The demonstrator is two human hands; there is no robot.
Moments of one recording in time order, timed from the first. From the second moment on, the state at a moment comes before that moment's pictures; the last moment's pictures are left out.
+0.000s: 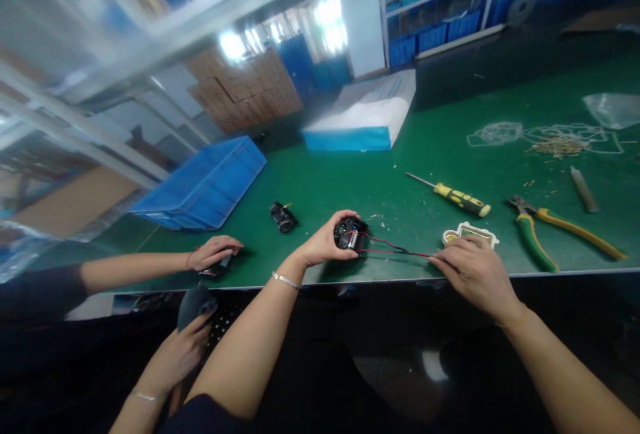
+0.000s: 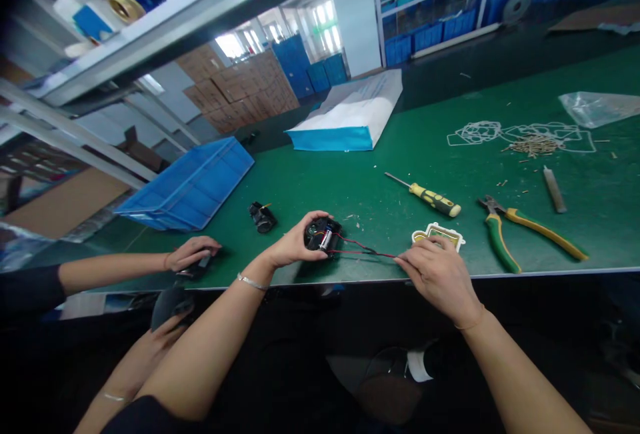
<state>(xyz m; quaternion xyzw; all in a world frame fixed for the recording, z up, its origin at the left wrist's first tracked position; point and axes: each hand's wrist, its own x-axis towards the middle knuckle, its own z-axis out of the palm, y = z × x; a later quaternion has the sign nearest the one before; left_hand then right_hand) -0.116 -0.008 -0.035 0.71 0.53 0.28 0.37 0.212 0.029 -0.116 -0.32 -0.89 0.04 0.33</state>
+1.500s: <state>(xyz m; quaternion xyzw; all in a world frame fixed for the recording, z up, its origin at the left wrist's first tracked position) -0.086 0.000 -0.056 0.71 0.45 0.28 0.47 0.094 0.020 -0.112 -0.34 -0.72 0.45 0.39</state>
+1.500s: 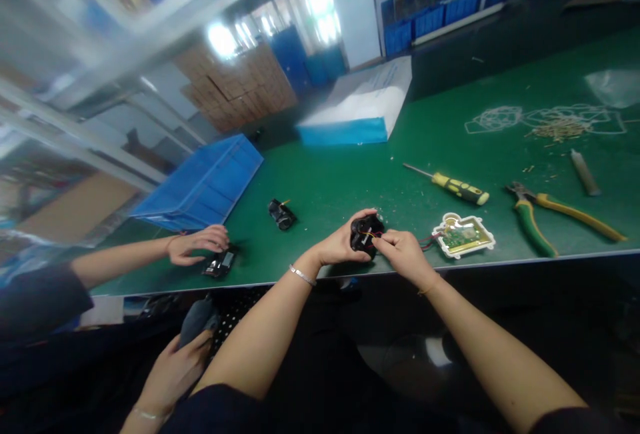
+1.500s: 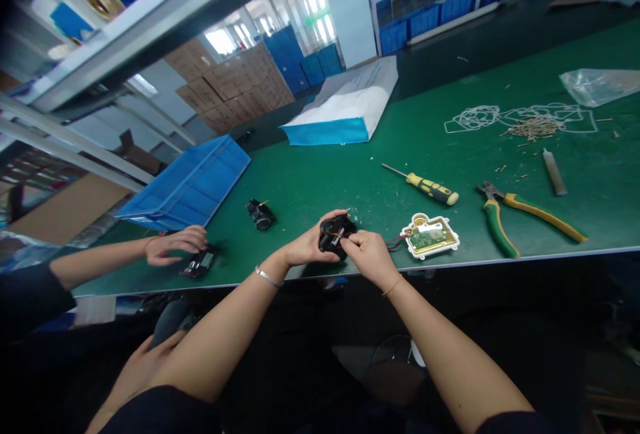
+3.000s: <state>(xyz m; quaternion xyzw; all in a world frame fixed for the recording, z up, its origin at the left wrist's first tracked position) -0.124 0.043 -0.073 0.52 0.71 0.47 0.09 0.118 -0.007 -0.126 -0.37 -0.73 0.30 0.49</state>
